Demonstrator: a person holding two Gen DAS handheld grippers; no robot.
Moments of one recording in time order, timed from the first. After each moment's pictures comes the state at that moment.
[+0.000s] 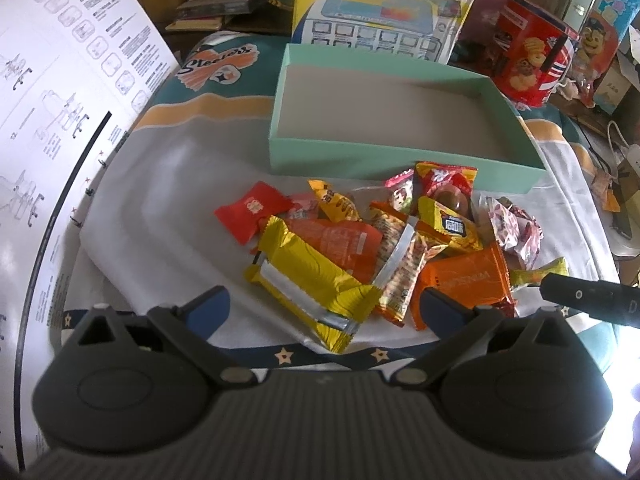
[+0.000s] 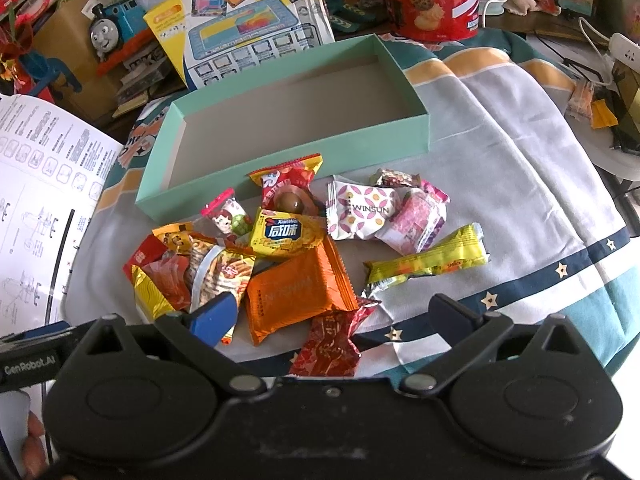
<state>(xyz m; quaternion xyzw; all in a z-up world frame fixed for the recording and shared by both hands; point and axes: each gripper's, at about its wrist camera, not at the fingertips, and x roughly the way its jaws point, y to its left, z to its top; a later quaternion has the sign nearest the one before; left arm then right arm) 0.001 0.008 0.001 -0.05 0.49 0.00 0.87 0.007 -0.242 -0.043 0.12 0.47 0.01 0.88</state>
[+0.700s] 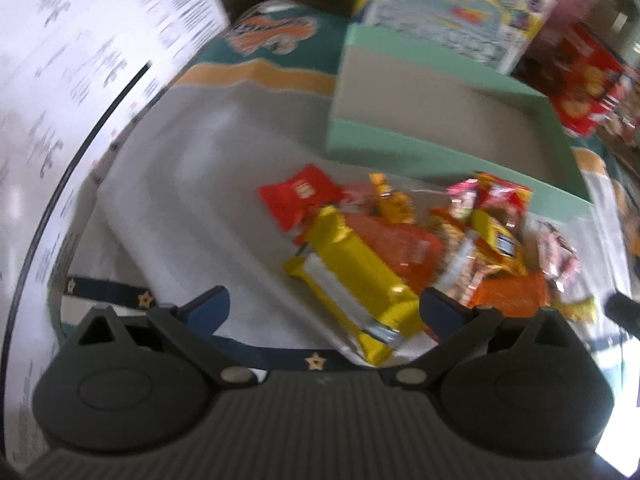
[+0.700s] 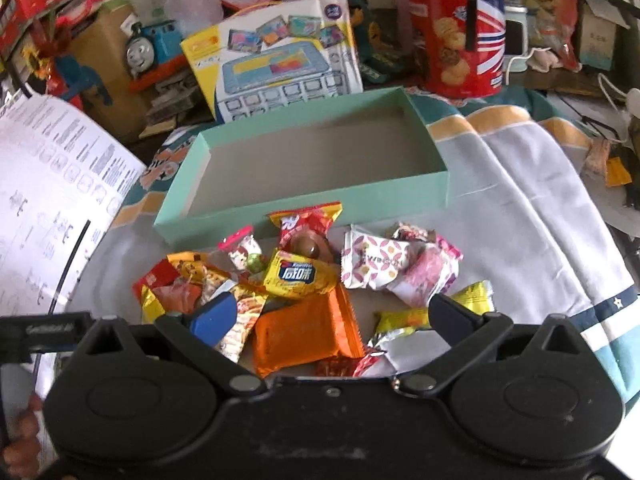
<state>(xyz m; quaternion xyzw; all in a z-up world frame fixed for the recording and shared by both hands) 0.020 0.046 -0.030 -0.11 0.52 0.06 0.85 0.006 -0.242 -0.037 0.09 0.40 0.05 0.91</state>
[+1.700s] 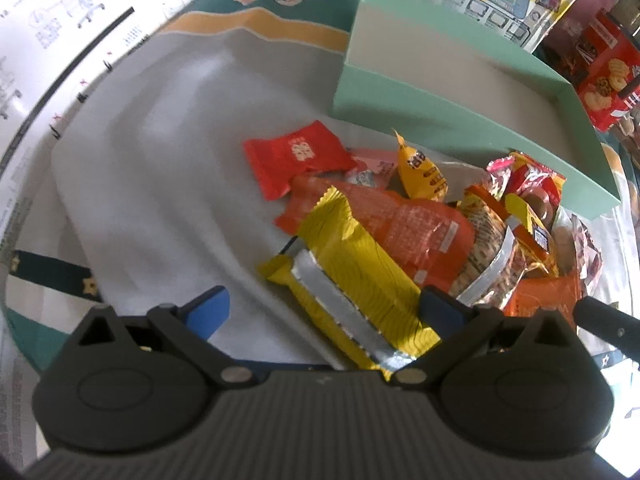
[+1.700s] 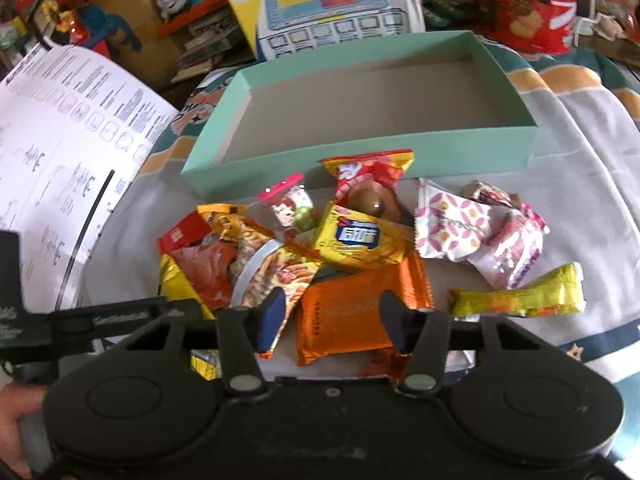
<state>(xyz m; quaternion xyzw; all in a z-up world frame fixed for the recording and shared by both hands) 0.044 0.045 -0.090 -0.14 0.54 0.05 0.83 0.042 -0.203 -0.068 0.08 0.46 0.12 0.88</state>
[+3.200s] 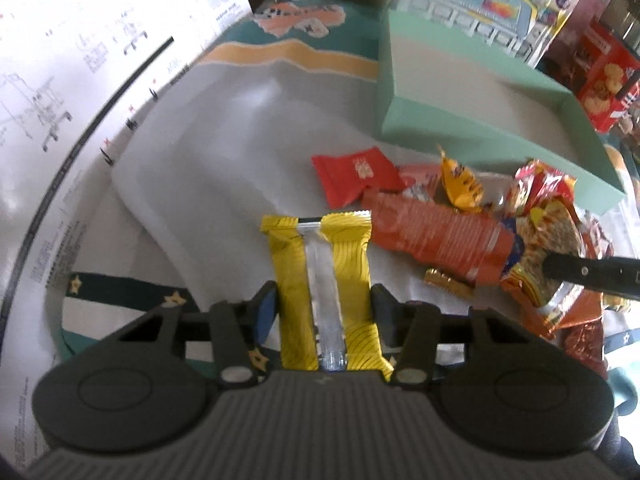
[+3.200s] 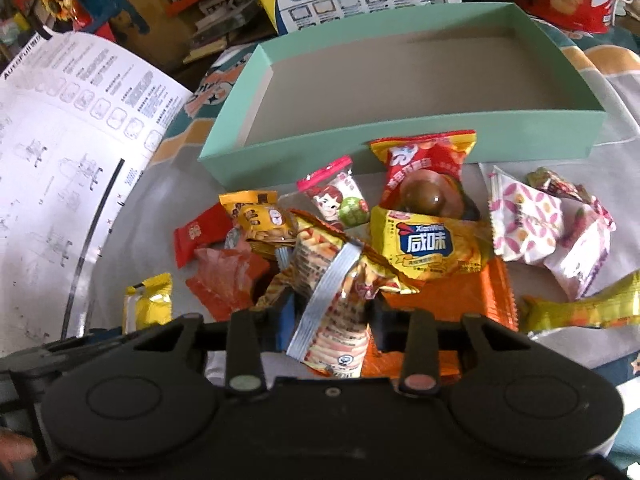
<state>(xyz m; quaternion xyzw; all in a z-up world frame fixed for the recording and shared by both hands) 0.010 0.086 -0.065 -0.11 0.50 0.05 0.86 0.068 -0.174 -0.083 0.10 0.49 0.14 0.86</state>
